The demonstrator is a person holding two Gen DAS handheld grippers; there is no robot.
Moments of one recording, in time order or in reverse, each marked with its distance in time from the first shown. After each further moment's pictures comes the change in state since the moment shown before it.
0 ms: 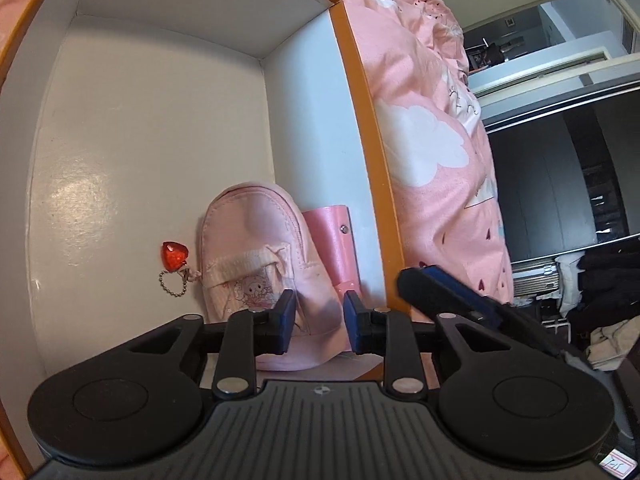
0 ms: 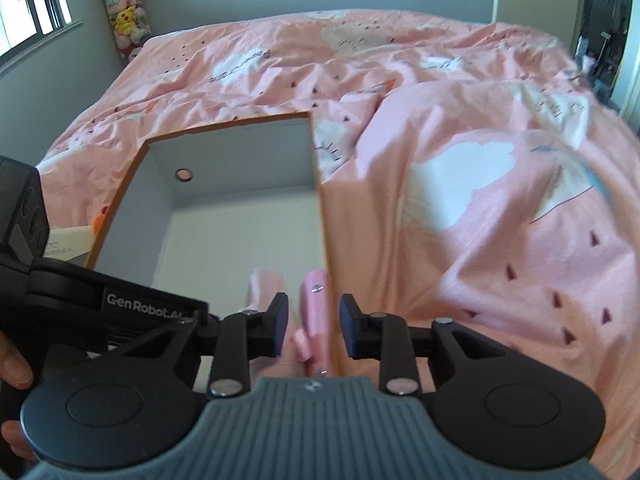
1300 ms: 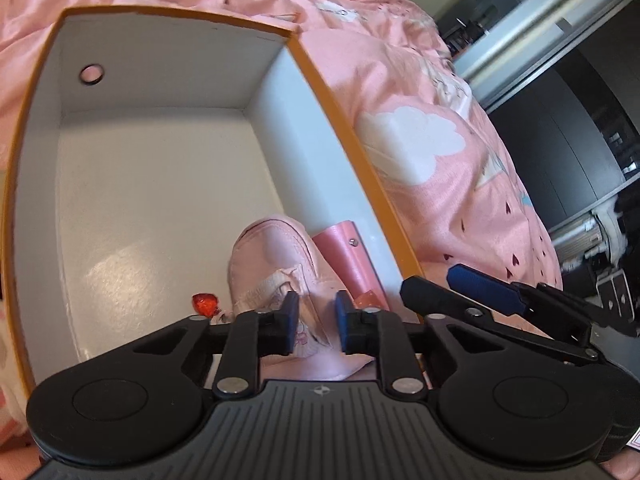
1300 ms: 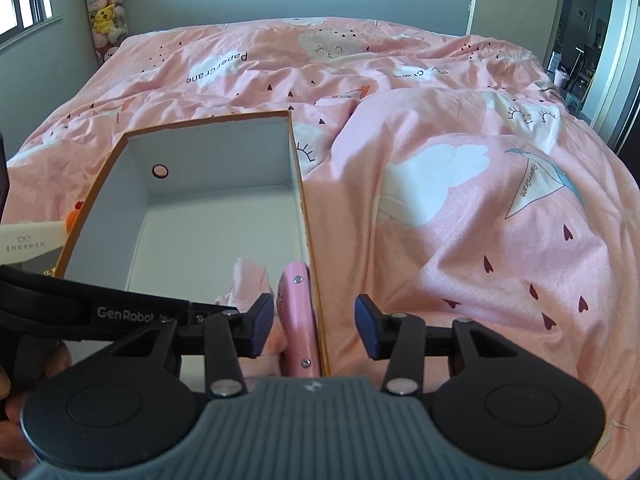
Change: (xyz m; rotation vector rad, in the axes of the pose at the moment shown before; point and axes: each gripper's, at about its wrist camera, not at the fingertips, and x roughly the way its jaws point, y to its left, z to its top) left arm -0.014 -0.021 -0.009 0.282 -0.083 0.120; right arm -0.001 0.013 -0.015 -0.009 -0.019 -0.105
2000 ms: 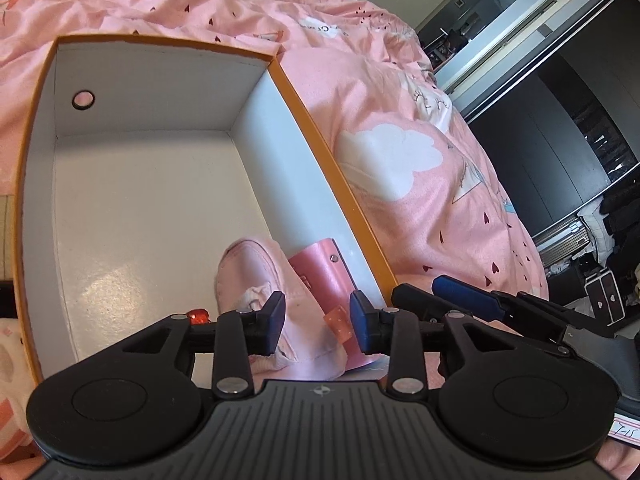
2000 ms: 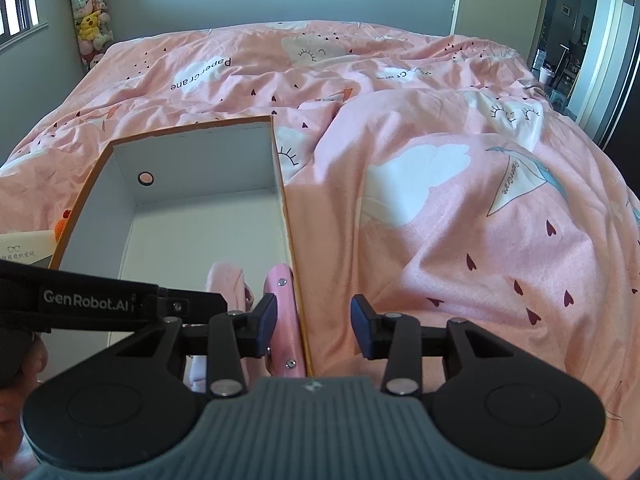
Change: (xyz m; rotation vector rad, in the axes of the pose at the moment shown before) left arm -0.018 -0.001 0.002 0.012 -0.058 -0.023; right arm -0.005 -0.005 0.000 0.031 -0.013 -0.028
